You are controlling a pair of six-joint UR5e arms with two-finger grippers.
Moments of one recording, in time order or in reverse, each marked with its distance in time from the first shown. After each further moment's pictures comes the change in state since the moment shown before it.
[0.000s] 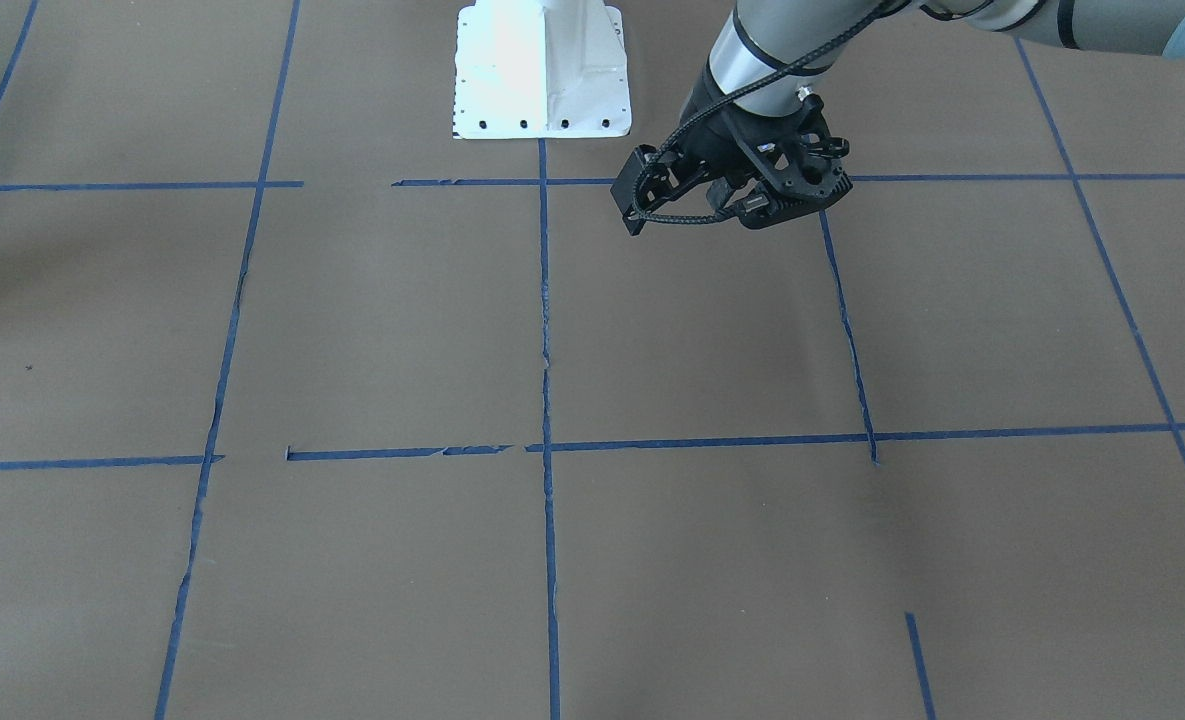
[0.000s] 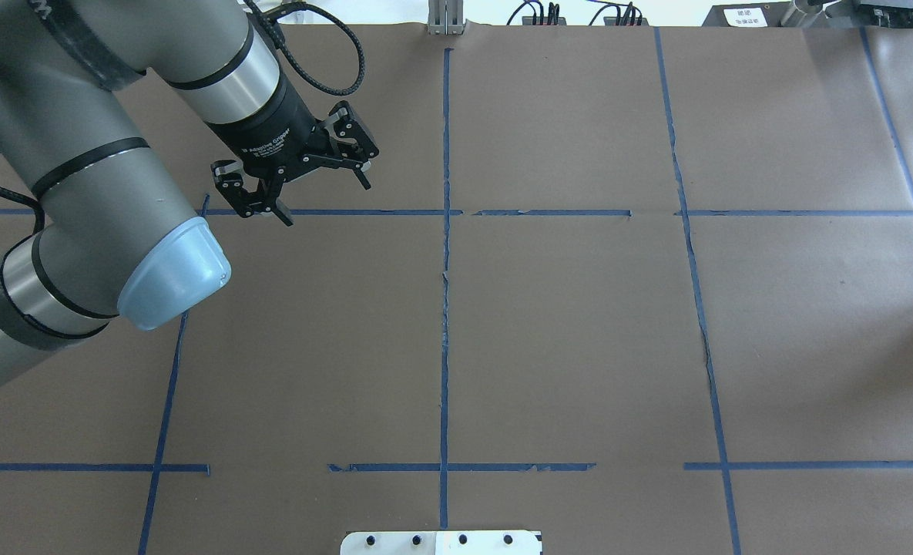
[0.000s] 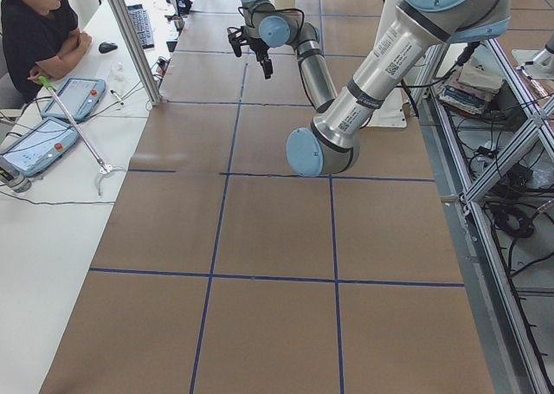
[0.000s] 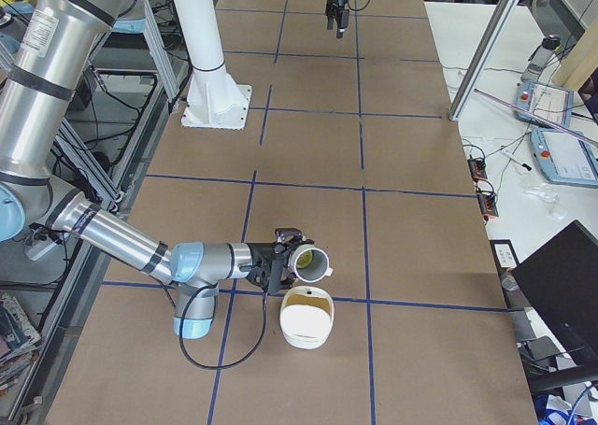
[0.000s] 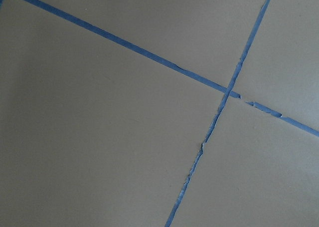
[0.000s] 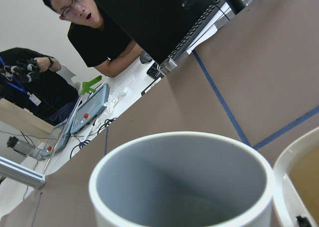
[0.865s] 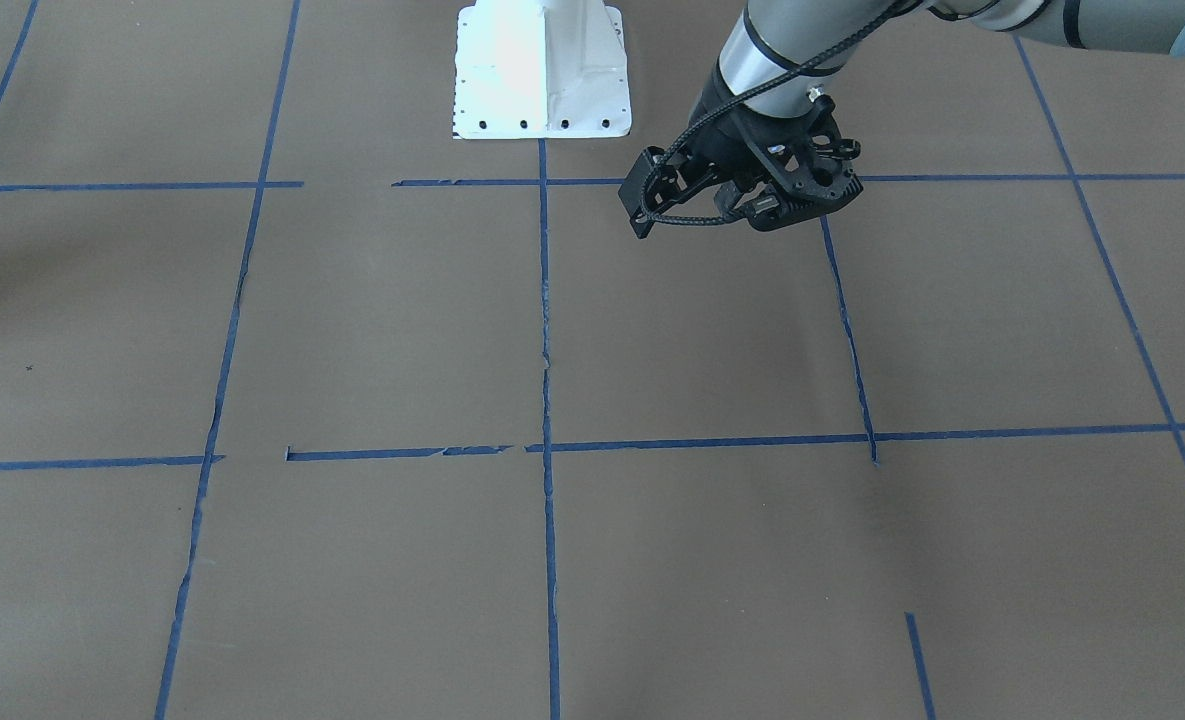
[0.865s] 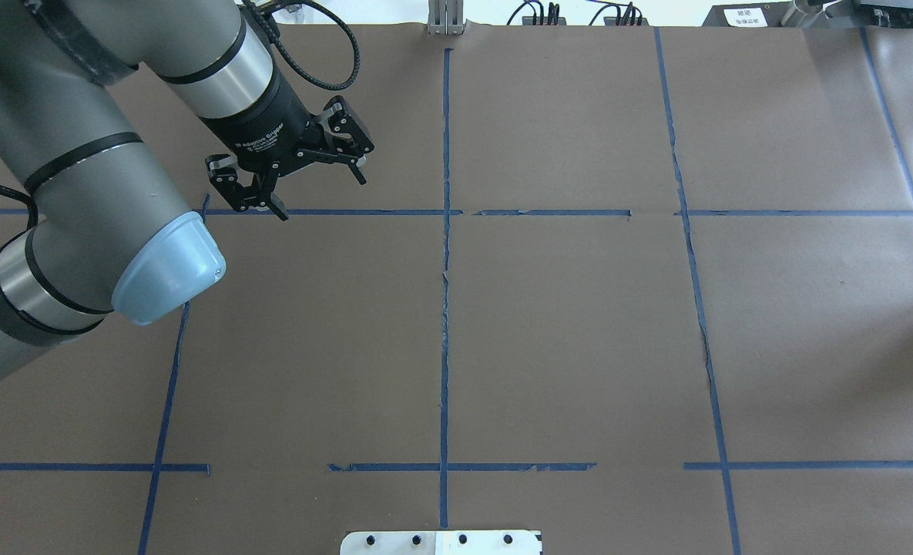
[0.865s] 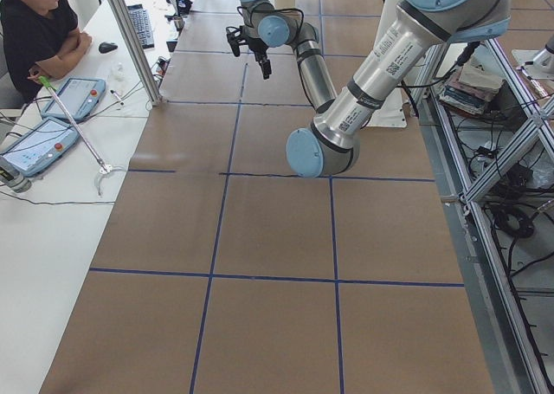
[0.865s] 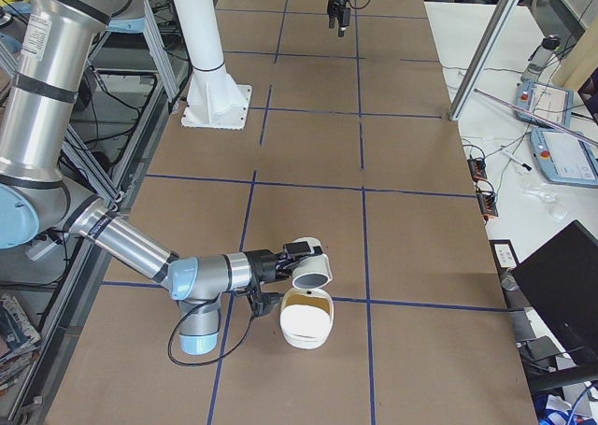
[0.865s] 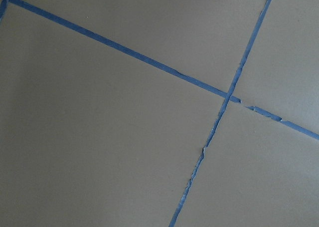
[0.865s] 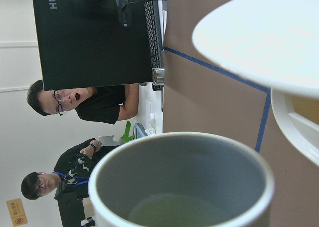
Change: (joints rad) left arm -0.008 0.003 -0.004 0.000 0.002 0.014; right arm 0.044 0.111 -0.140 0.172 -0.013 0.738
